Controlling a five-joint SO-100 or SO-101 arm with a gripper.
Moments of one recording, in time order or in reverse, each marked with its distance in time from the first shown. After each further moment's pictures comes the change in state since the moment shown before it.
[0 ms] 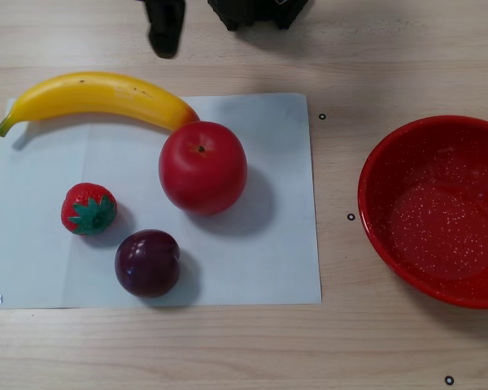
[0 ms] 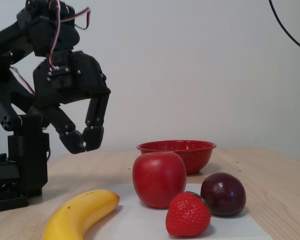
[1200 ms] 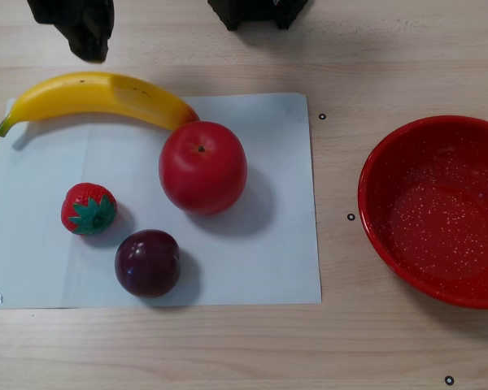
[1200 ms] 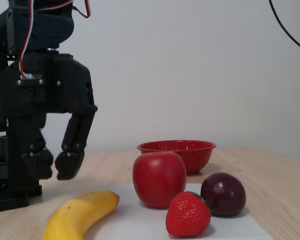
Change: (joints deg) arm -20.1 -31.7 -20.7 3.1 19.6
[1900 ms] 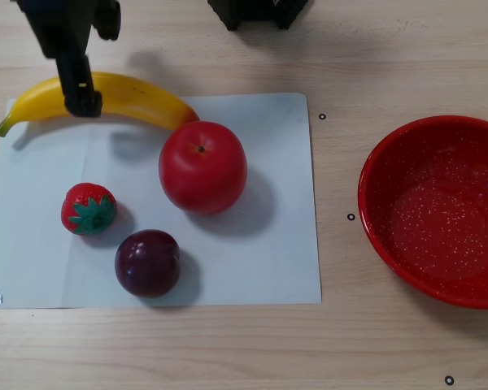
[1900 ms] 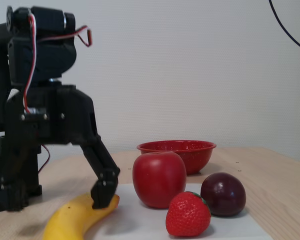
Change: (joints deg) arm -0.4 -2.9 11.7 -17.6 -0.1
